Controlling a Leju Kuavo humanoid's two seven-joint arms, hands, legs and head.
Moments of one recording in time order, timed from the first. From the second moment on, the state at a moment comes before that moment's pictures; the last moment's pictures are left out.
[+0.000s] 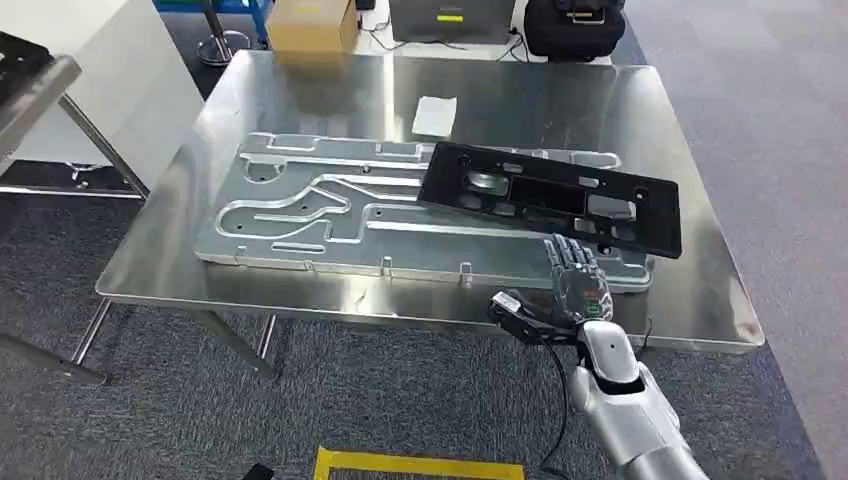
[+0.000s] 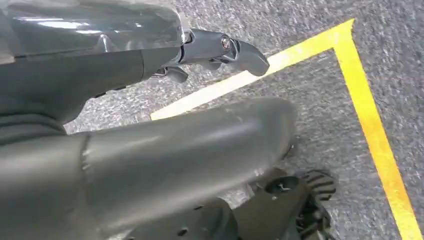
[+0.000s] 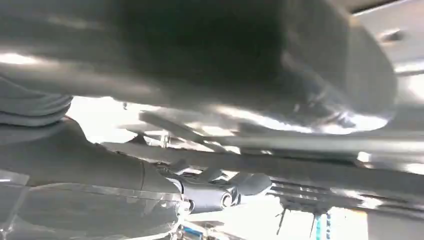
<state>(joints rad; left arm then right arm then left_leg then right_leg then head) -0.14 0.02 -1.45 -0.13 1.19 0.09 -0.28 -0.49 0.00 0.29 -0.96 1.34 -0.41 0.10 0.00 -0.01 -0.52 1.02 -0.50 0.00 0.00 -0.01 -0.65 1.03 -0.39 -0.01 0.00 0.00</state>
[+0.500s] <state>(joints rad) -0.15 0.02 -1.45 -0.13 1.19 0.09 -0.28 -0.49 0.00 0.29 -0.96 1.35 -0.41 0.10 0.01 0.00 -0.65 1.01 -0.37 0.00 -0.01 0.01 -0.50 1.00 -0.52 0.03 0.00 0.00</state>
